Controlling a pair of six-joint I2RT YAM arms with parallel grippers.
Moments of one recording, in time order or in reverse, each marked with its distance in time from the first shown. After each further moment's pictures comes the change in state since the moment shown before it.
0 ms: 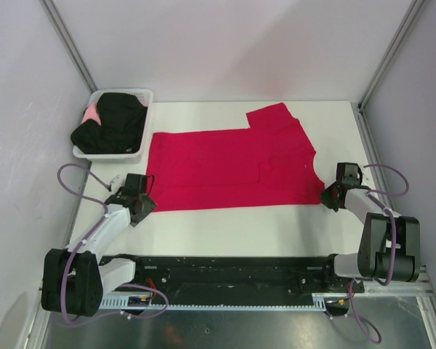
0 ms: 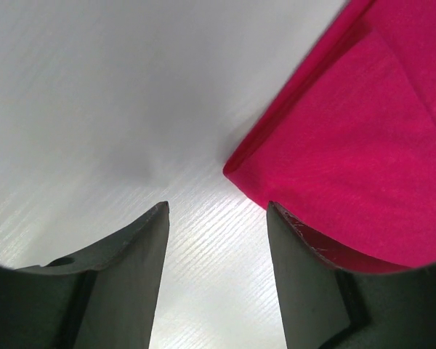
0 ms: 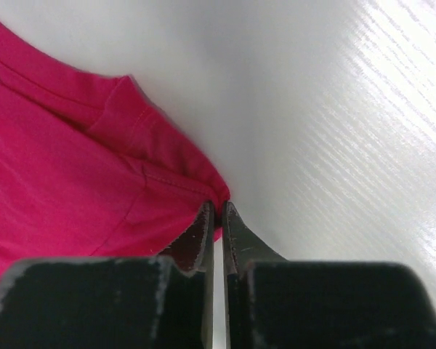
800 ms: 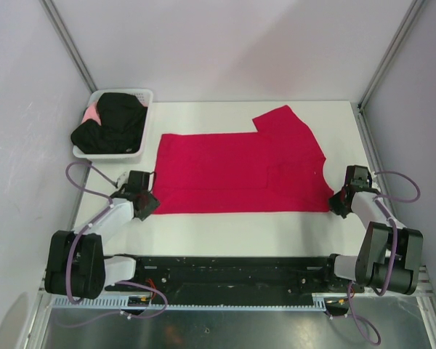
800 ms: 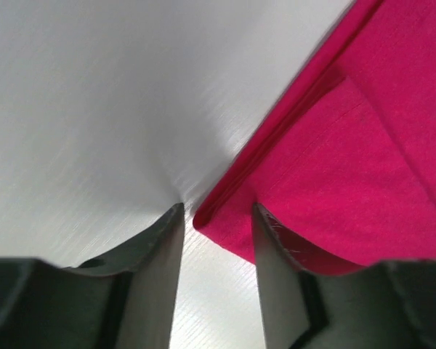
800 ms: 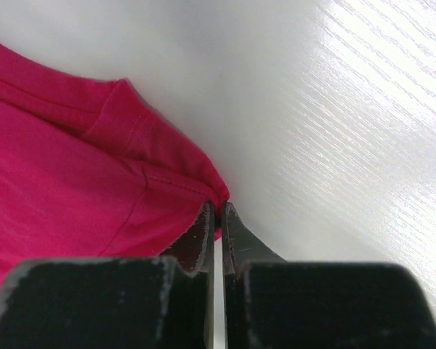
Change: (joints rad) left arm 0.005 0.123 0.000 0.138 0.117 0.009; right arm -0.096 -0.073 0.005 -0.158 0.030 -0.012
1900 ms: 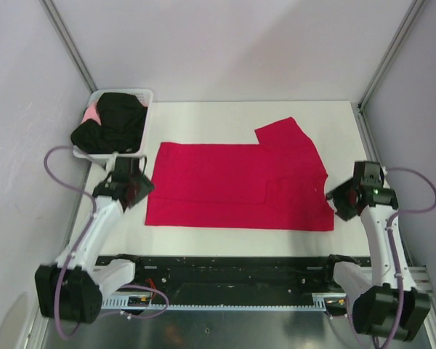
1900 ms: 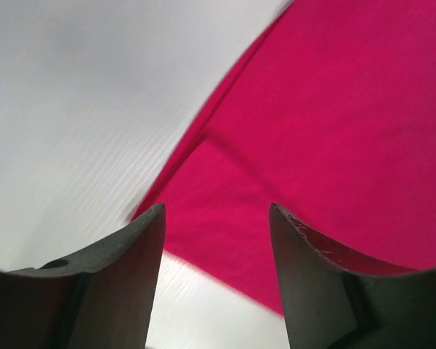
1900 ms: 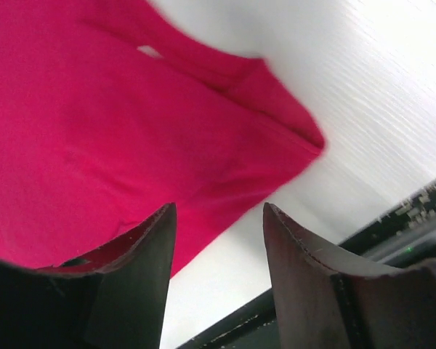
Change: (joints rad) left arm 0.000 -0.230 0.171 -0.291 -0.035 0.069; right arm 0.023 -0.362 0.170 -0.524 -0.076 0.111
